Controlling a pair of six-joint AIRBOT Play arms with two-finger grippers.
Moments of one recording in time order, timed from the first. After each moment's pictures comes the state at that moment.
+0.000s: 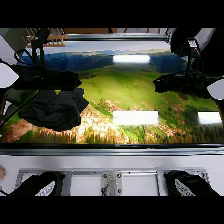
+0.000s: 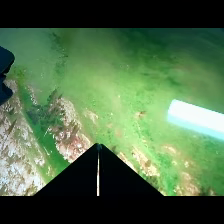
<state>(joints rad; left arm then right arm) -0.24 -1.10 1.44 1.15 -1.23 -1.64 0.09 -1.02 1.18 -1.05 0.92 1.25</state>
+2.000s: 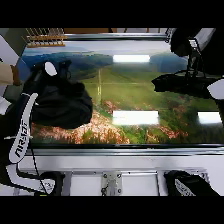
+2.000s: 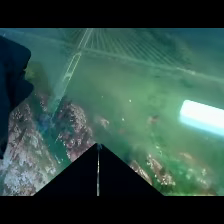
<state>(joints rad) -0.16 -1.61 1.58 1.24 -1.30 -1.61 0.09 -1.02 1.18 -1.01 0.92 1.26</state>
